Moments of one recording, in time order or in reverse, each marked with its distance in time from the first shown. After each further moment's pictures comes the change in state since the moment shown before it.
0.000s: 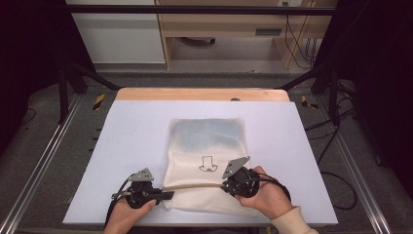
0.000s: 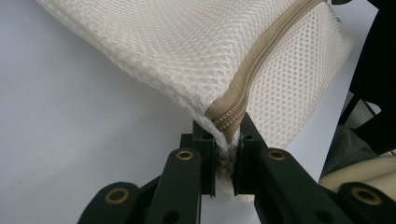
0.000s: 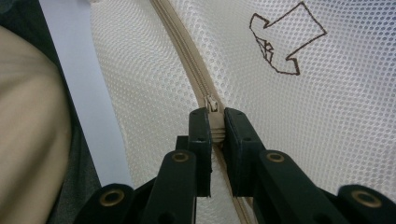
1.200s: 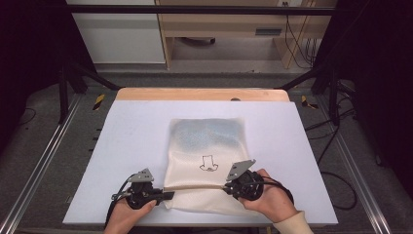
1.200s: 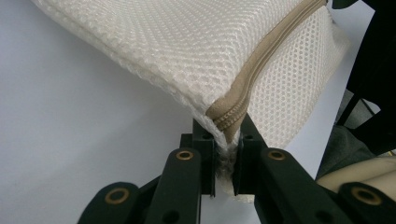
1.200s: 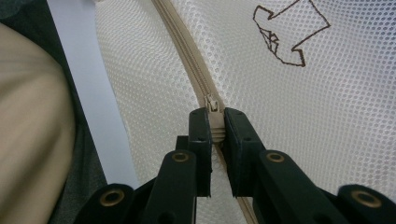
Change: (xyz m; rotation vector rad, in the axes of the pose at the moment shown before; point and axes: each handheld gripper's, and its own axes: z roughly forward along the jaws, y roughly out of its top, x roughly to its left) left arm -0.003 0.000 -0.001 -0.005 -0.002 0.008; right arm 0.001 -0.011 -0.005 -0.032 0.006 0.000
